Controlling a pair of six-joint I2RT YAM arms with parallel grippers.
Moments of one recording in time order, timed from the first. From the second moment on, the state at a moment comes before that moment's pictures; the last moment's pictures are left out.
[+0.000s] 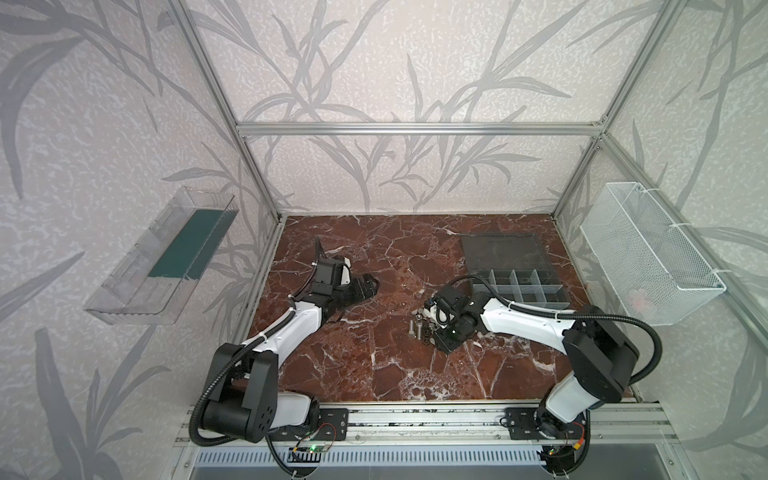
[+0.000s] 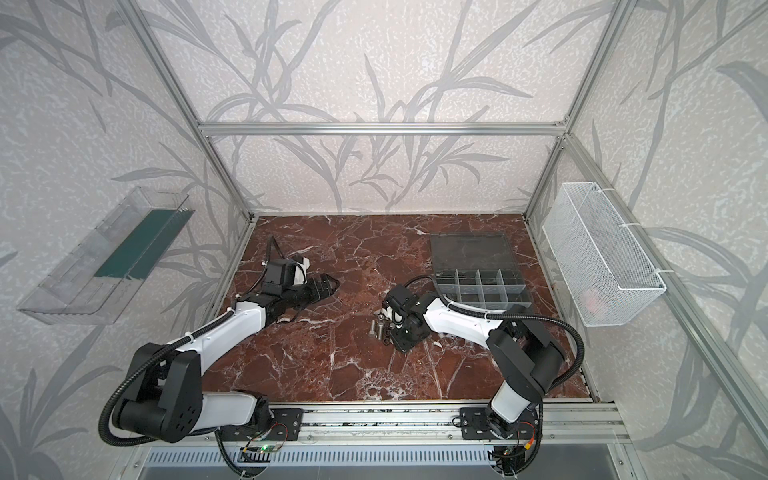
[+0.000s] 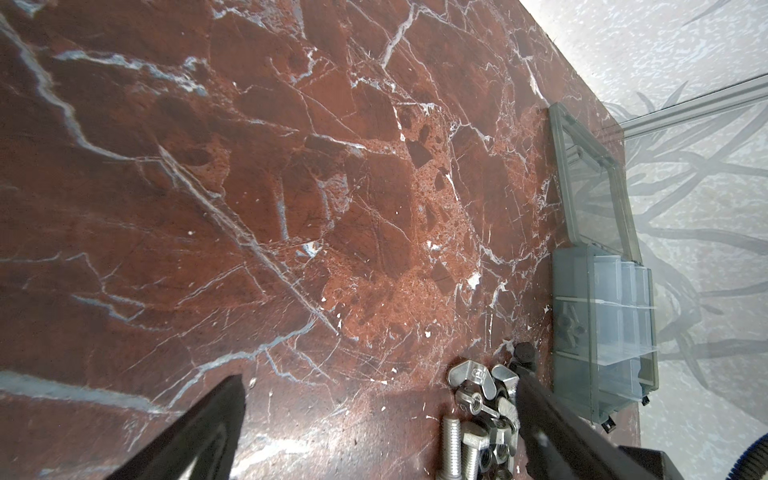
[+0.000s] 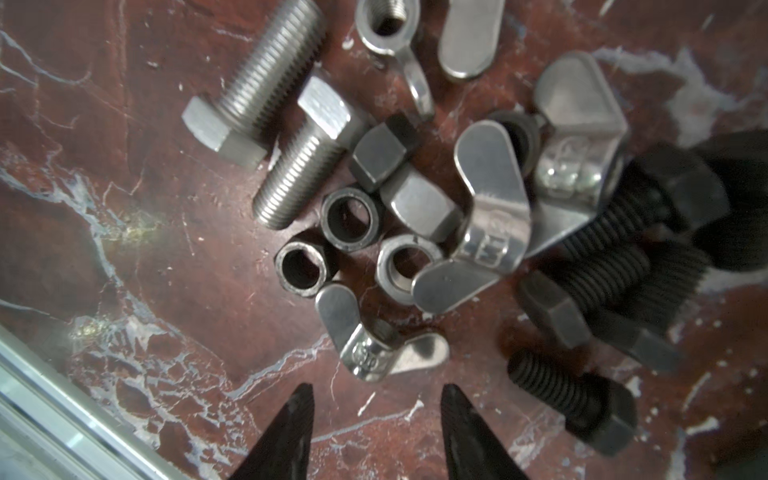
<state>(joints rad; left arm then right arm) -0.20 1.35 0.72 -0.15 0.32 -0.62 0.82 1.65 0.98 -0.66 -0.15 0.16</state>
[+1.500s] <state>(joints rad) -0.20 1.31 0.72 -0.19 0.28 -0.61 0.82 1.83 1.15 -0.78 -0.15 -0.07</state>
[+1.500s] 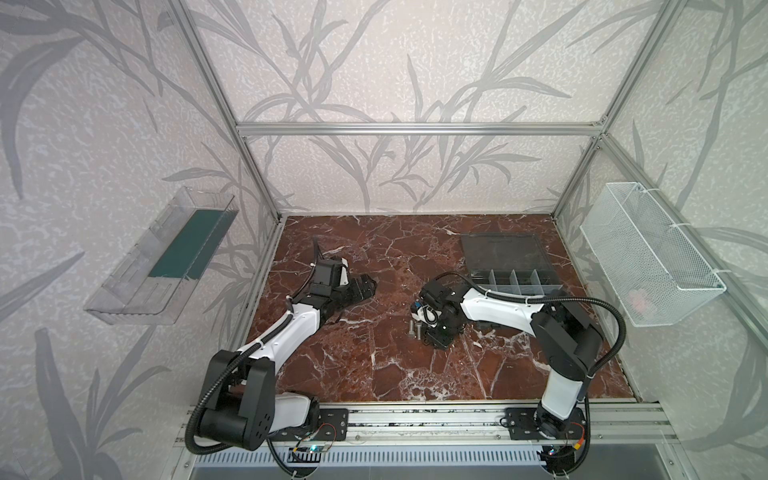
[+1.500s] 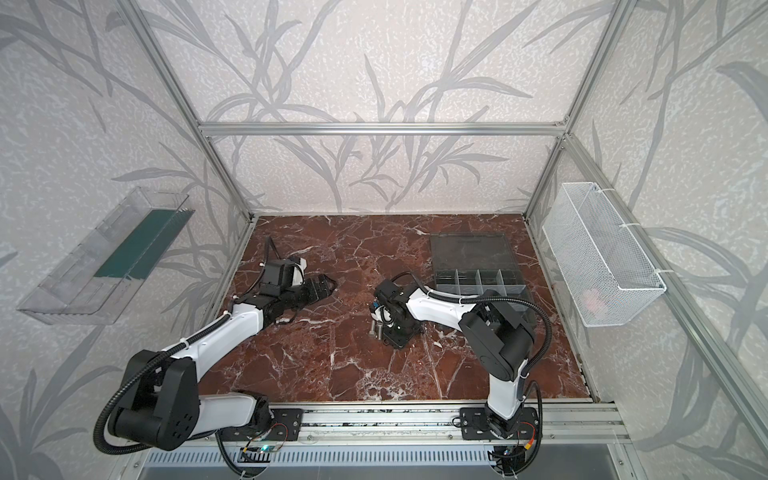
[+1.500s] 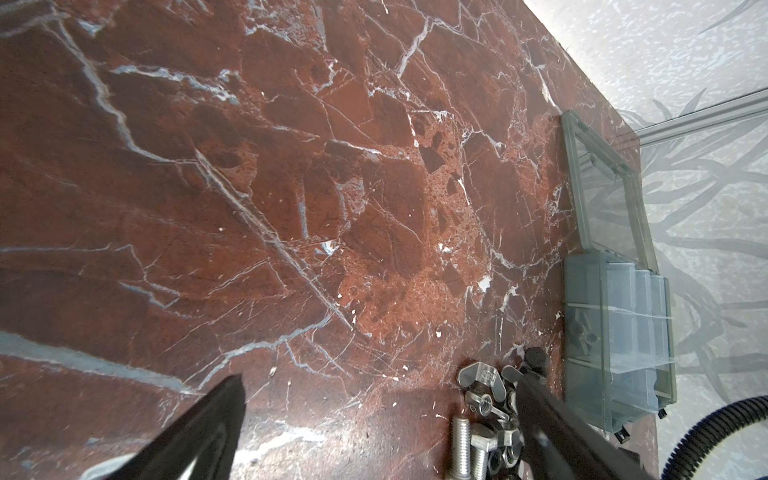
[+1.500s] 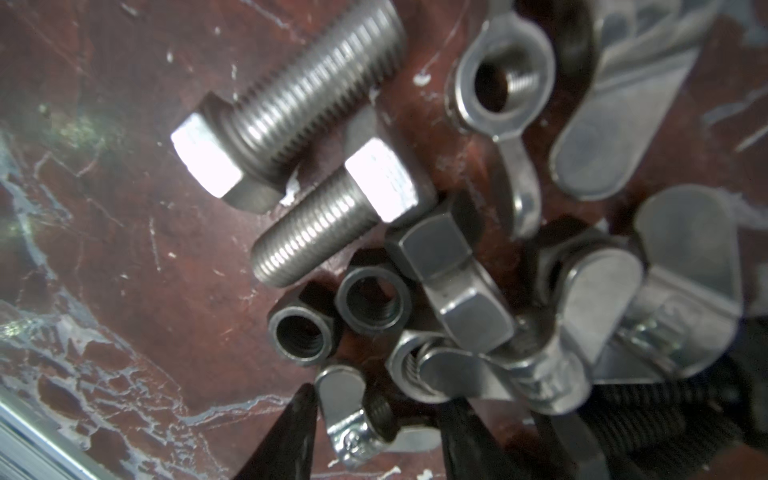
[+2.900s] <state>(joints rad) -0.20 1.31 0.70 -0.20 0.28 -0.61 0.40 1.52 1.24 -0.90 -0.15 0.06</state>
